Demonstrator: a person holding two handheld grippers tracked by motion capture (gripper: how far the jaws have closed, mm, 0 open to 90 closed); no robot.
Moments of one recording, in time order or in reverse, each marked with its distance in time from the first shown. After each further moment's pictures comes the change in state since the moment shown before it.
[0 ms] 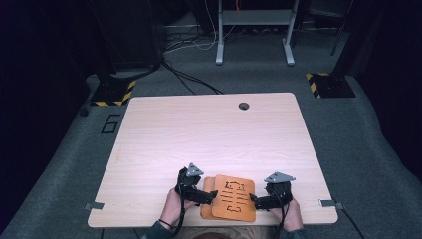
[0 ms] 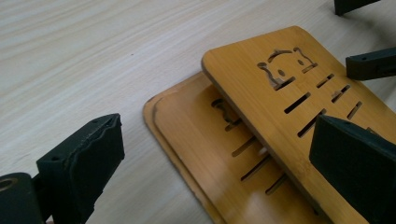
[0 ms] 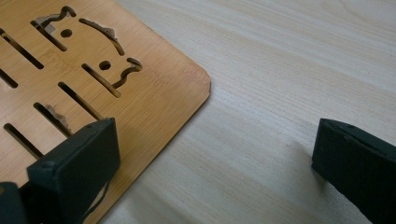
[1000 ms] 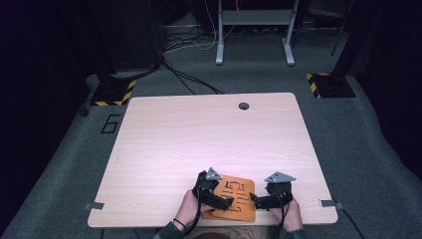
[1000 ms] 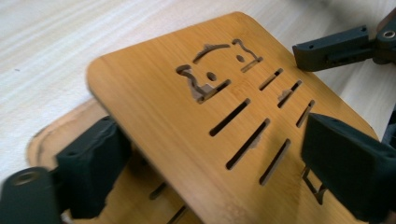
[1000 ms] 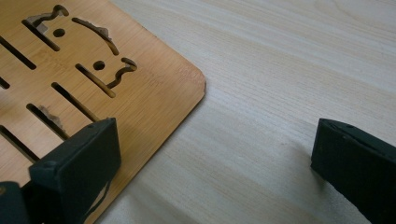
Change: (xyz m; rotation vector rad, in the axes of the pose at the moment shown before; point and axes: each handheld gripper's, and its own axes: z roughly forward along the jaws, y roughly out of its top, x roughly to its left) left arm -0.029 0.010 0.027 0.046 -0.103 0.051; right arm -0.001 -0.001 0.000 -0.006 -0.013 0.008
